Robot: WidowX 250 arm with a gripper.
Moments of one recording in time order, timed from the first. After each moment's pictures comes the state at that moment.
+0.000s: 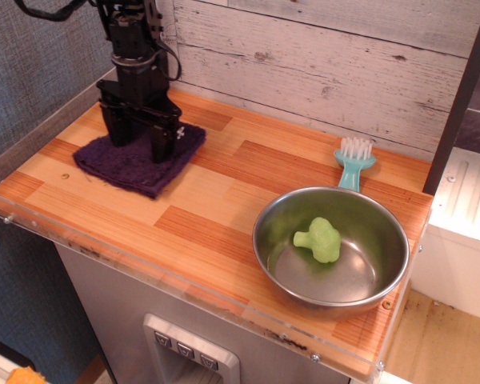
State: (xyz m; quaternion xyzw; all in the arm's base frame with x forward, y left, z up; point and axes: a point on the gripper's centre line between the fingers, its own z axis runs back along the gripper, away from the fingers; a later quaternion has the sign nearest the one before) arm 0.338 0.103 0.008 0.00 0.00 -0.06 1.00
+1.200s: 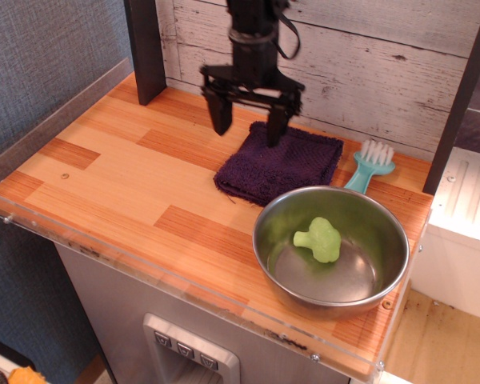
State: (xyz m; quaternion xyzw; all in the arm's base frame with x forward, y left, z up) arm 0.374 0.017 0.053 0.00 -0.03 0.03 1.00
